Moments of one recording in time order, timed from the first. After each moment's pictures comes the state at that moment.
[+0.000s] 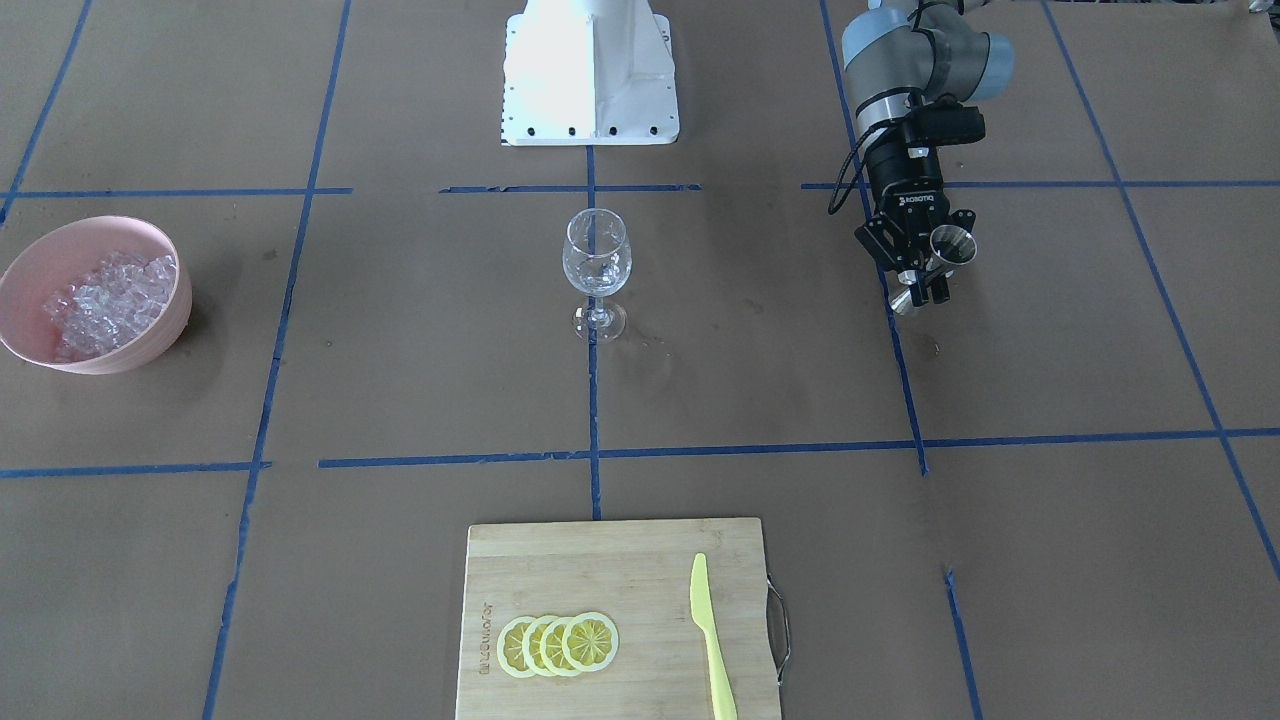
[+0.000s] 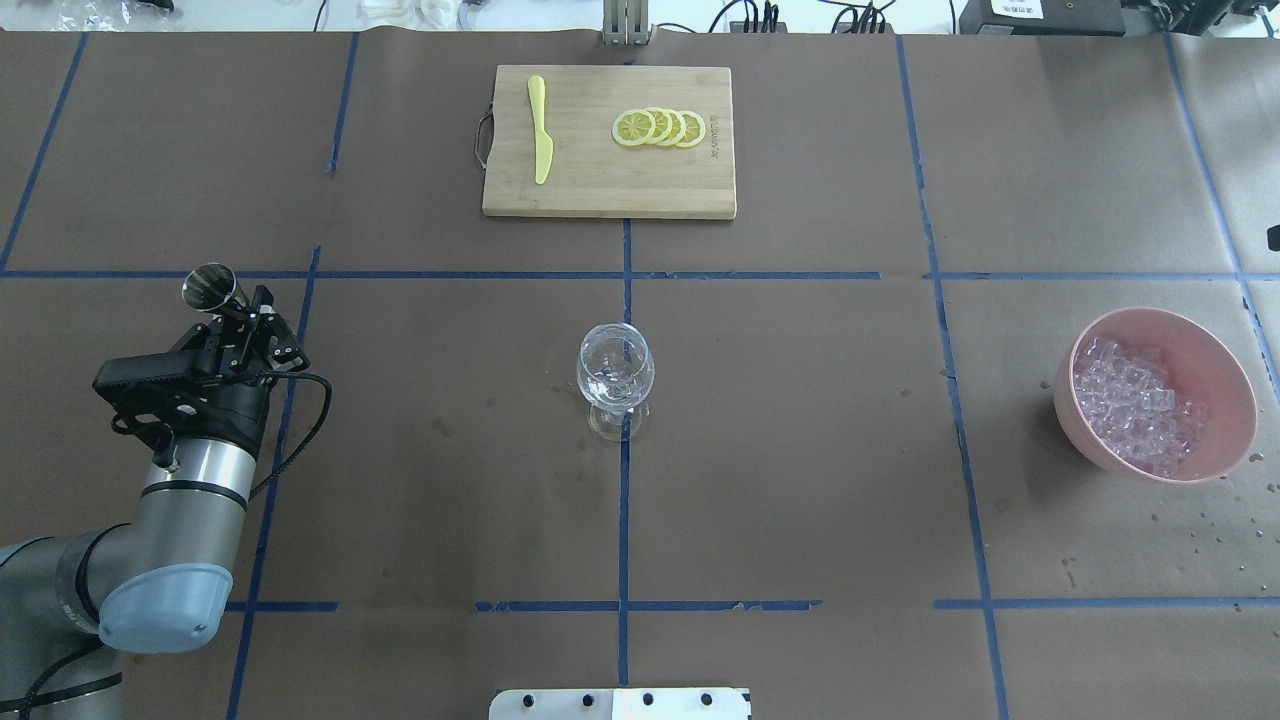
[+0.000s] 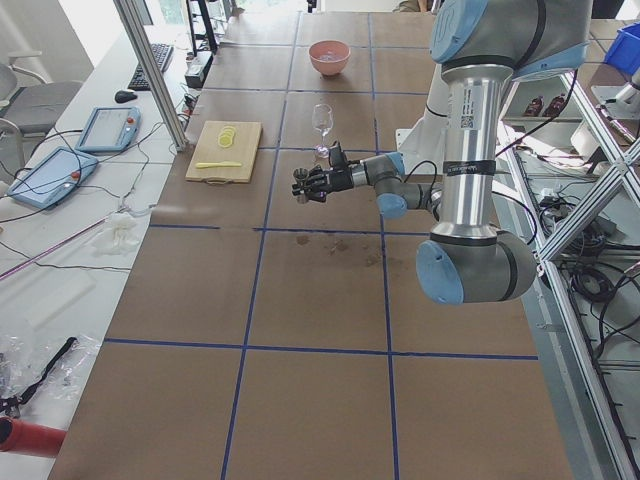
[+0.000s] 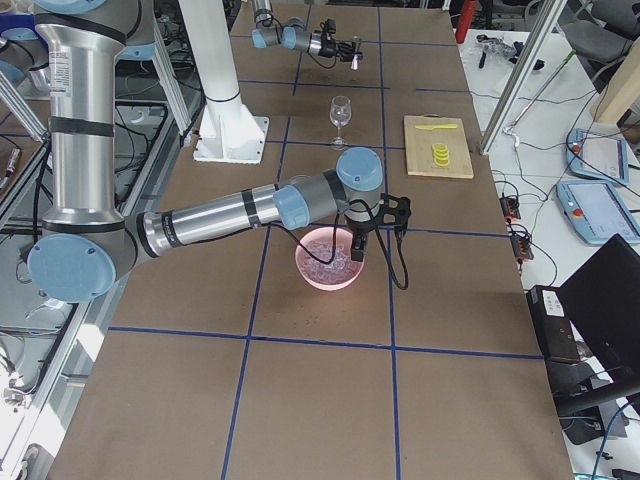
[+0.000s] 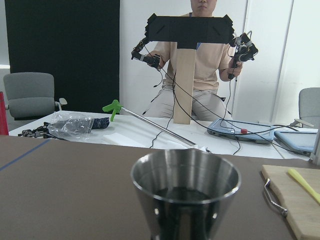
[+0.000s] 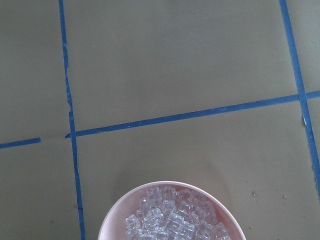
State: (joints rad) left arm -0.26 -1.60 -1.90 -2.19 -0.44 -1.42; right arm 1.41 -1.63 1.92 -1.45 2.46 0.58
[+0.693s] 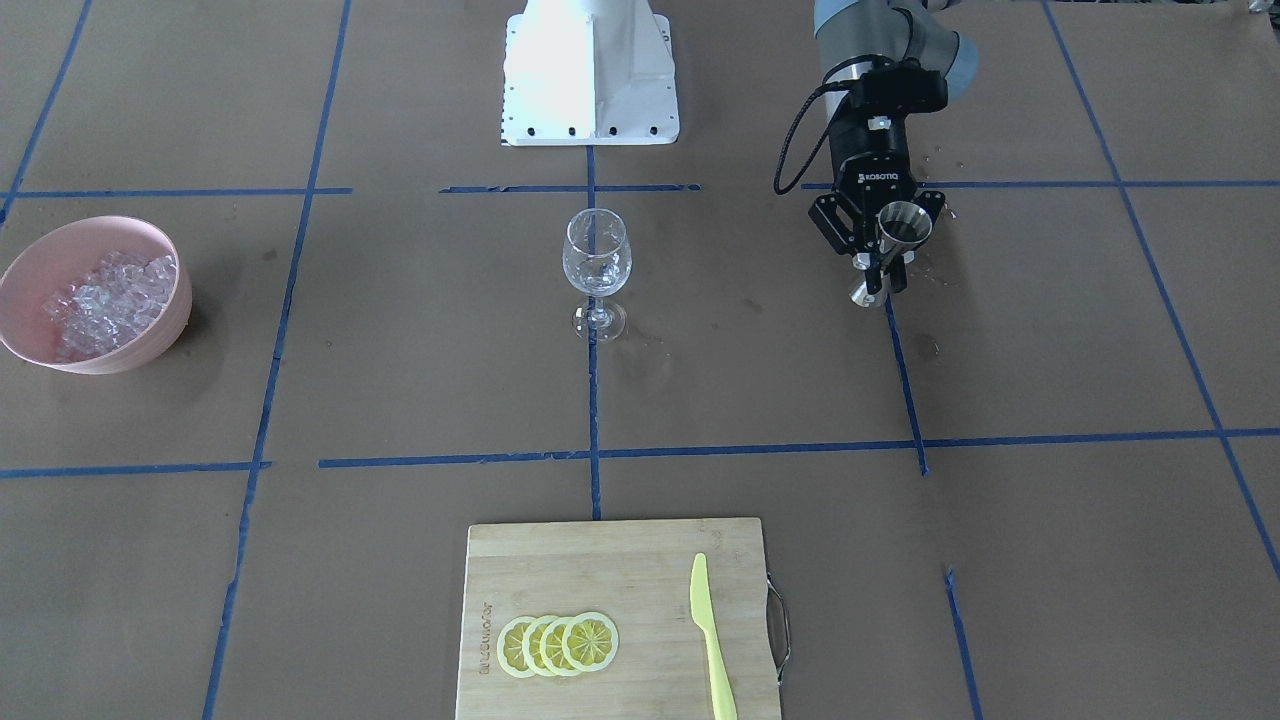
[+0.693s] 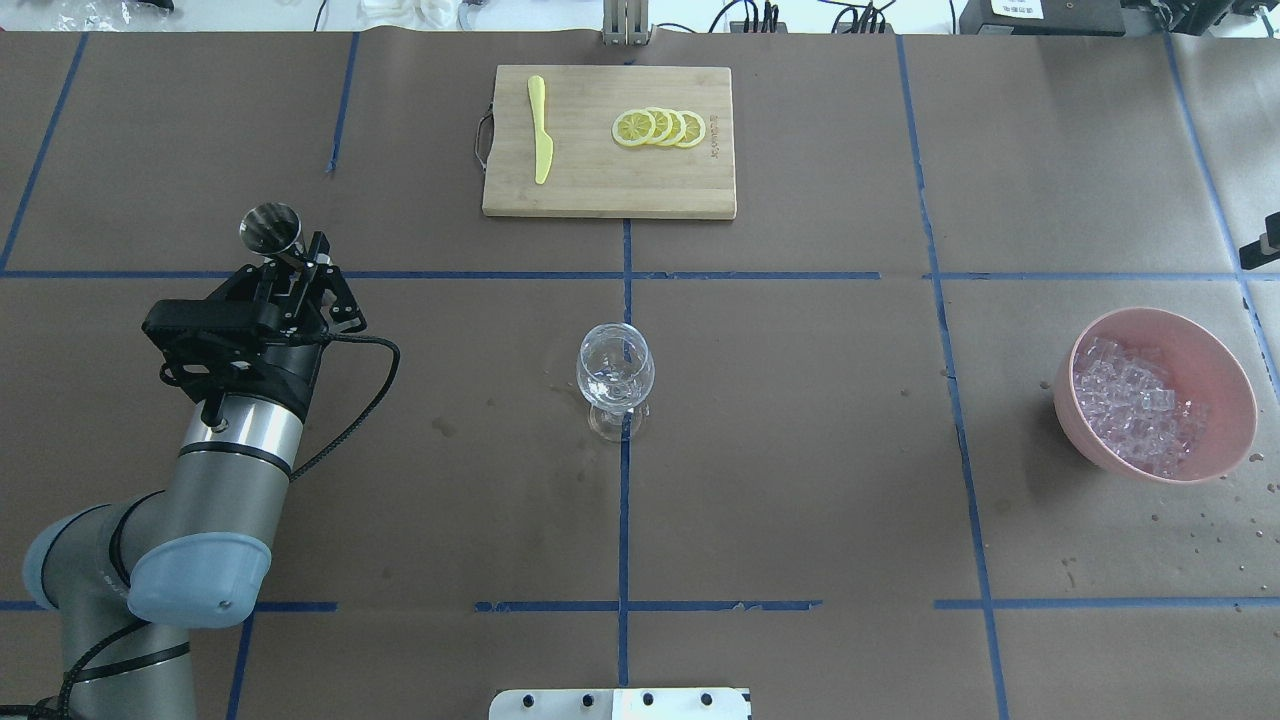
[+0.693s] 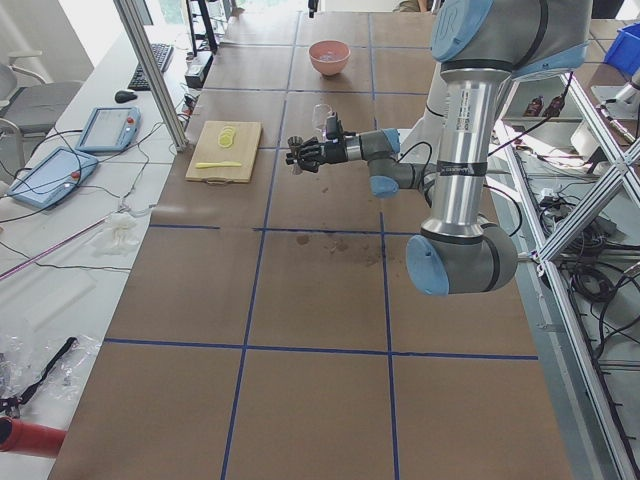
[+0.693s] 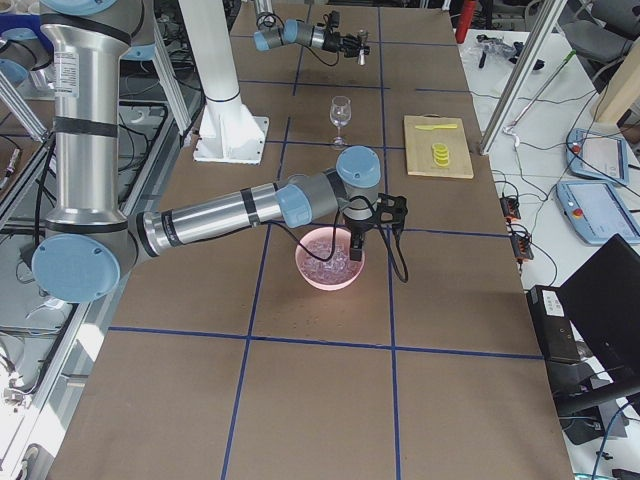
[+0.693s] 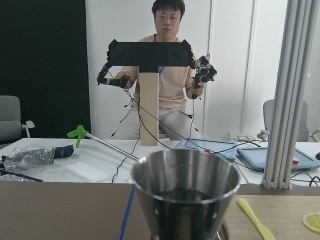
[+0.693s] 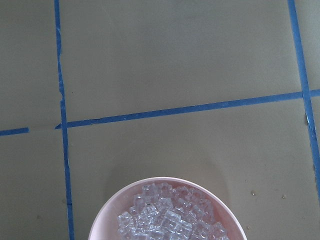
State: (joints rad) left arm -0.29 -1.74 -1.91 -2.28 -0.45 -1.04; right arm 1.34 -1.64 1.94 -1.44 2.40 0.58
